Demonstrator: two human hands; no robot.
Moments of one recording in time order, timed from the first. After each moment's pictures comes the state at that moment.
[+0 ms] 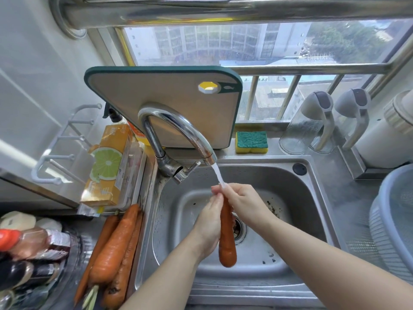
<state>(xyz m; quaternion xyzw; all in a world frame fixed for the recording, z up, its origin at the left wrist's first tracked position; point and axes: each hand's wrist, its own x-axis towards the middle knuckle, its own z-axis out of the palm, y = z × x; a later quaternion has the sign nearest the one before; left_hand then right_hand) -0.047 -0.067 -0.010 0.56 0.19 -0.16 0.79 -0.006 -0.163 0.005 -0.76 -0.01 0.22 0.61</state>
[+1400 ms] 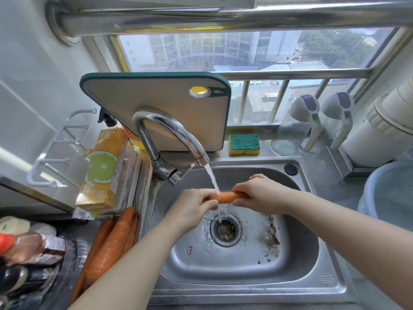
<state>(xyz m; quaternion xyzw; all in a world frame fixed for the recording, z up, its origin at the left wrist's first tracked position) -0.024 -0.021 0.016 0.90 -0.05 -0.15 0.40 0.030 -0.219 0.029 -0.92 -0.32 0.21 0.10</state>
